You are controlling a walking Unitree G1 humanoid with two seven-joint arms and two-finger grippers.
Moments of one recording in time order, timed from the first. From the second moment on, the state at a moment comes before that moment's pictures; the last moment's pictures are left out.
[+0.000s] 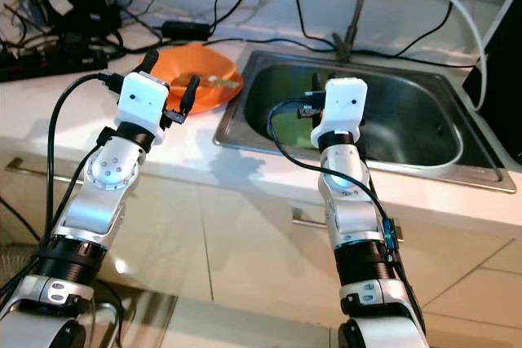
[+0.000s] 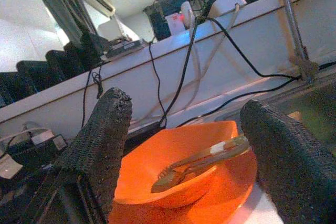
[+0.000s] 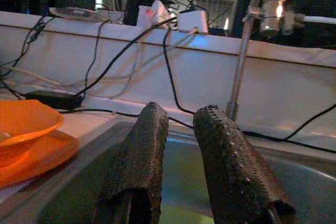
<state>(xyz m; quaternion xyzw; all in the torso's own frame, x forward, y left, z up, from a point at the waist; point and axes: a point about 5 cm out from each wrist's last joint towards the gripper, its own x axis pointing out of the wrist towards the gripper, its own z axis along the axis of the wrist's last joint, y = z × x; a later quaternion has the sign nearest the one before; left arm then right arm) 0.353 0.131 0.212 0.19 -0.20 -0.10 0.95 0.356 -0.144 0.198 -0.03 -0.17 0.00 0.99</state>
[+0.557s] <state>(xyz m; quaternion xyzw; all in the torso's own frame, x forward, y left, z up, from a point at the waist) 0.351 0.126 0.216 0.18 -0.21 -0.11 0.95 0.357 -0.142 0.195 -0.04 -0.16 0.00 0.99</state>
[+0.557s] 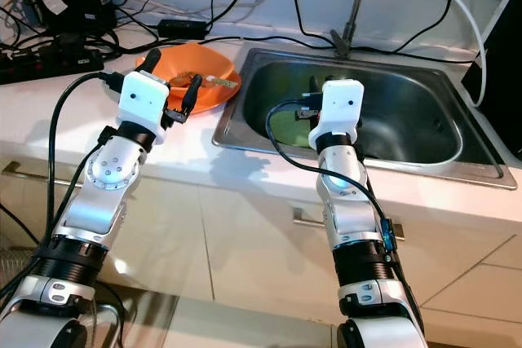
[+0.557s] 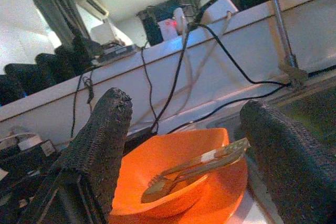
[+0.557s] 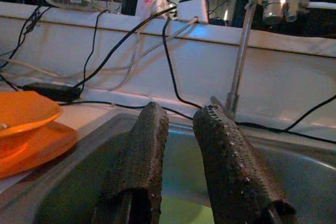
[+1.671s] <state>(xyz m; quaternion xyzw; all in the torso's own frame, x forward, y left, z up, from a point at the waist) 0.349 0.127 0.225 0.17 -0.23 -0.11 0.95 0.357 -0.140 0.195 -0.04 -0.16 0.01 0.99</state>
